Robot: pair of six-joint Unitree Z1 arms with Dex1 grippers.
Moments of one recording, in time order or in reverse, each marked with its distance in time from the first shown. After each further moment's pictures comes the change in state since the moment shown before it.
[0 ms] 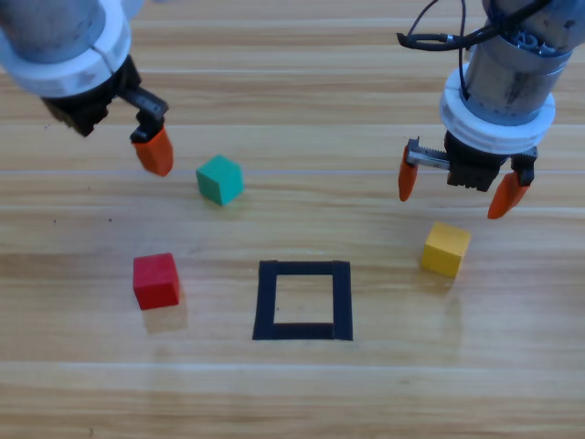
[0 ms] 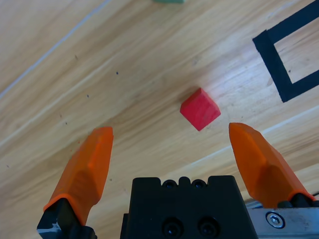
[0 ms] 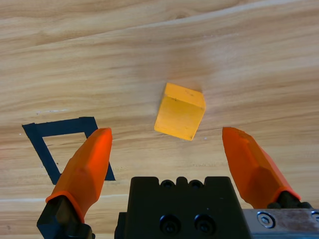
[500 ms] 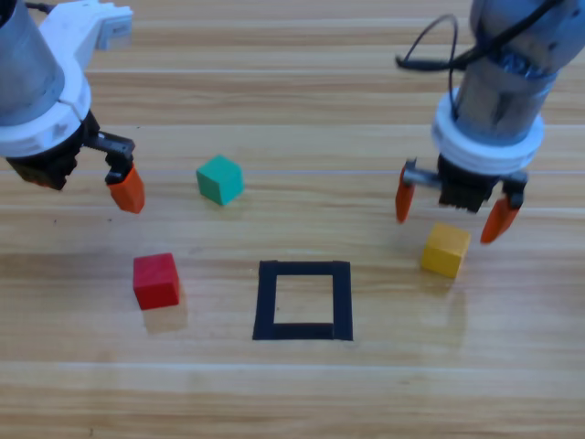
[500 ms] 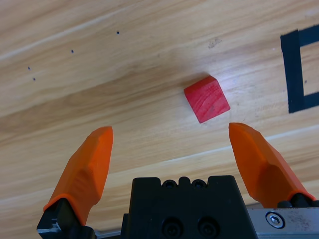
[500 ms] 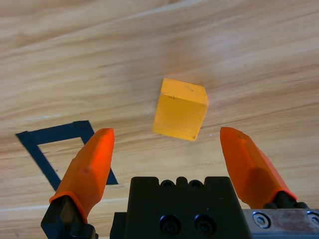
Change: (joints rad) arm 0 0.046 -0.089 0.268 -0.166 -0.026 -0.221; arm 1 -0.003 0.046 0.007 0.000 0.036 0.069
